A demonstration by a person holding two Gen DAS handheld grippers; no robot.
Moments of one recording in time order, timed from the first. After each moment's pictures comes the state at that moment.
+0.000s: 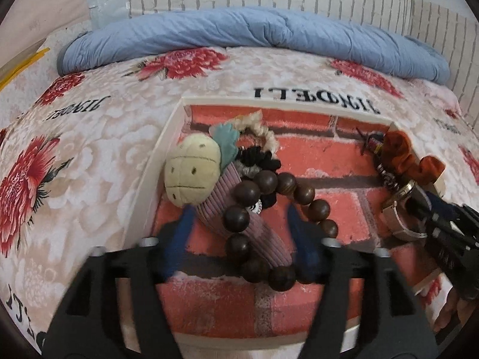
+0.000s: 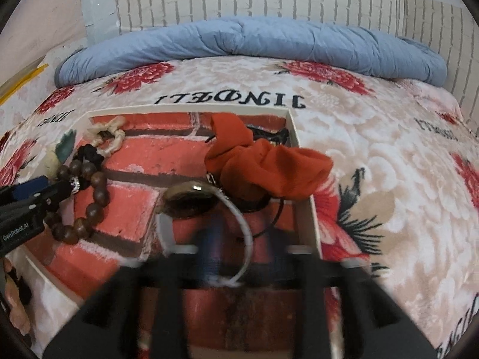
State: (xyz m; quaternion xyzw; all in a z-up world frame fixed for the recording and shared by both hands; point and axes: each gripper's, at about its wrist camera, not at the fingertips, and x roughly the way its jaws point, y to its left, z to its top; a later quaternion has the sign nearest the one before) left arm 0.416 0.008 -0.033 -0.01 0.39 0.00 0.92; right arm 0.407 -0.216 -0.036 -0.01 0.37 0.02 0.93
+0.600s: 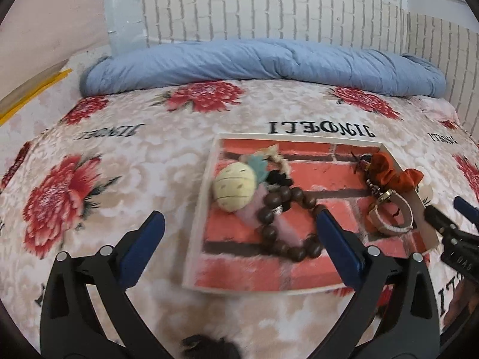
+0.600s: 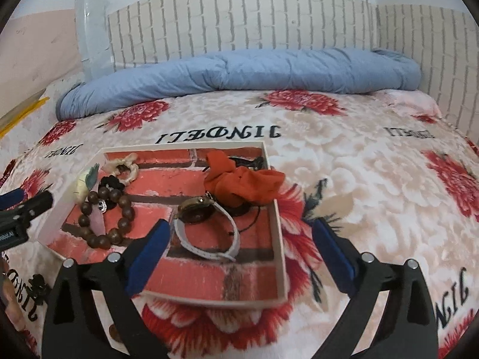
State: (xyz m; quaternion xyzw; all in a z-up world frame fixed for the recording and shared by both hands) left arm 0.354 0.034 0.021 0.01 0.34 0.03 0.94; right arm 0.346 -0.230 0.006 0.02 0.31 -0.01 0.95
